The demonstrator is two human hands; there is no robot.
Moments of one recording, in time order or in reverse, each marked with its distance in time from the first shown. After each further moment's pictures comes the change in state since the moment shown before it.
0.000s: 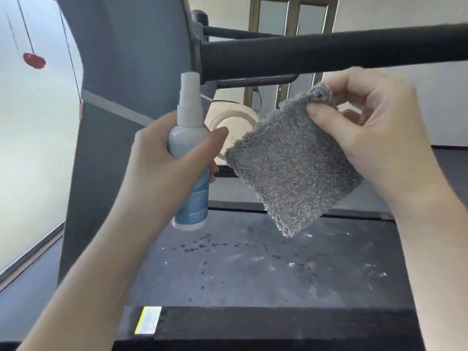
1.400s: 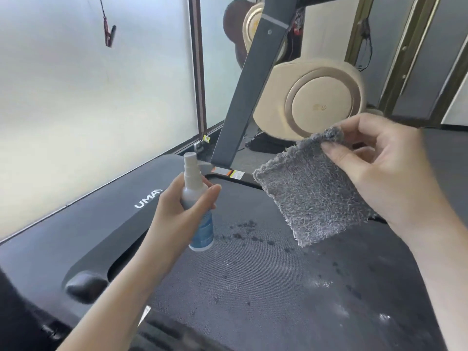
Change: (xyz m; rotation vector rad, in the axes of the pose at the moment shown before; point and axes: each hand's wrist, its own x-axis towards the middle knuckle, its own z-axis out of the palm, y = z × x) left_hand -0.008 -0.319 0.066 0.180 0.217 -0.328; right_hand -0.042 0.313 0.180 0.351 -0.206 0.174
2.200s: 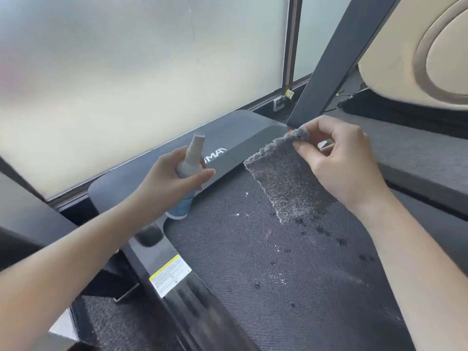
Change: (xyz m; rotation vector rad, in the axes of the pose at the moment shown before) left_hand 0.044 -0.066 -0.074 0.487 0.114 -0.157; right_hand 0.044 0.097 0.156 0.120 -0.376 0.028
